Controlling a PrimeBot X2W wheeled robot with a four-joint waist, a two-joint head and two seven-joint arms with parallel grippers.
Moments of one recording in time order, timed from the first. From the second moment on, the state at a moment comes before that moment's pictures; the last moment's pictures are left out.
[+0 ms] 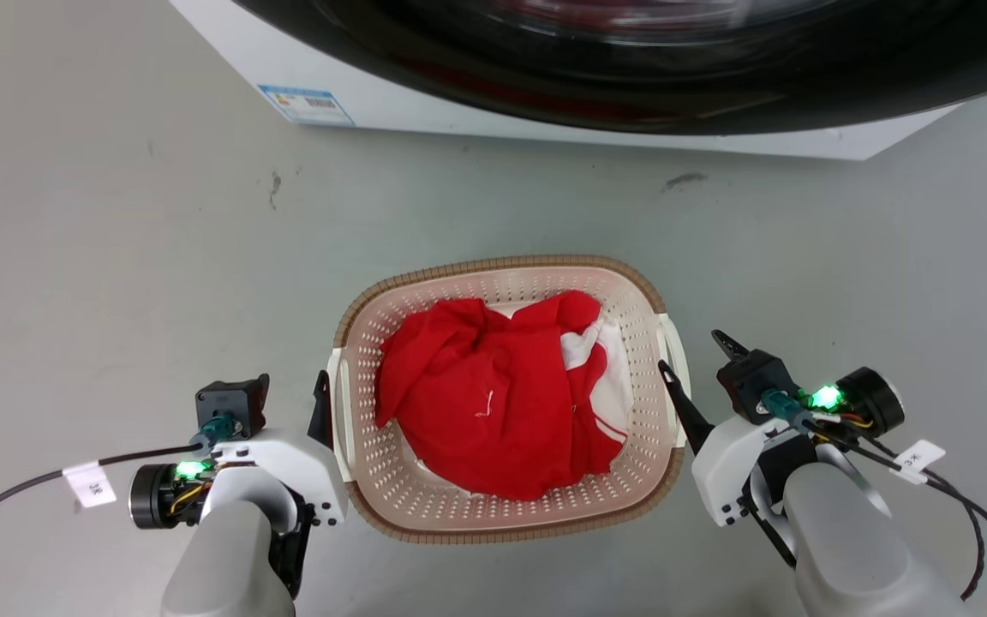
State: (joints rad) left arm -0.48 0.06 0.05 0.89 -0.08 -0.07 -0.26; right arm -0.50 -0.06 0.22 0.82 -0.18 0.13 -0.26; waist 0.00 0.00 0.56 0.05
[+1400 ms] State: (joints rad) left arm -0.73 0.05 -0.06 1.15 -0.08 -0.10 -0.26; right arm -0.77 -0.05 0.12 1.21 -0.29 0.13 -0.26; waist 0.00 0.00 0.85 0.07
